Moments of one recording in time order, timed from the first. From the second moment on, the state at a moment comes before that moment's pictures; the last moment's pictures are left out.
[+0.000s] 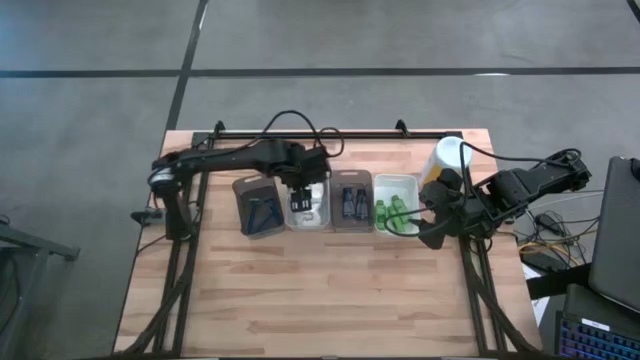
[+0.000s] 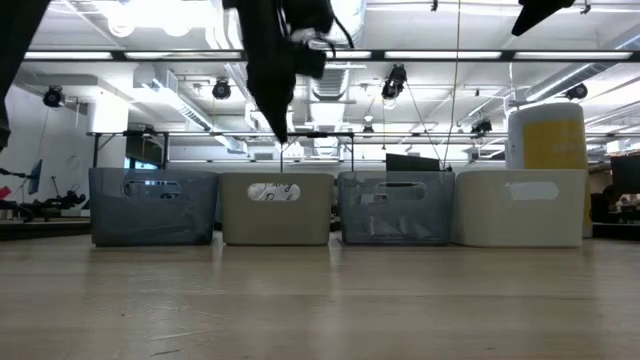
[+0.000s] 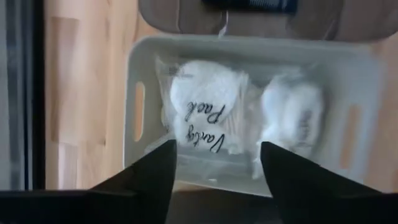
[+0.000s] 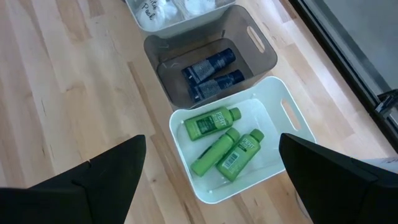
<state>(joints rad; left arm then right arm) 0.21 1.80 1.65 -1.10 -0.15 0.12 0.41 1.11 1.31 -1.33 0.50 0.74</state>
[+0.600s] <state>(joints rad) -0.06 1.41 1.66 -0.94 -0.06 -0.45 0.52 1.04 1.33 -0.99 0.26 0.57</state>
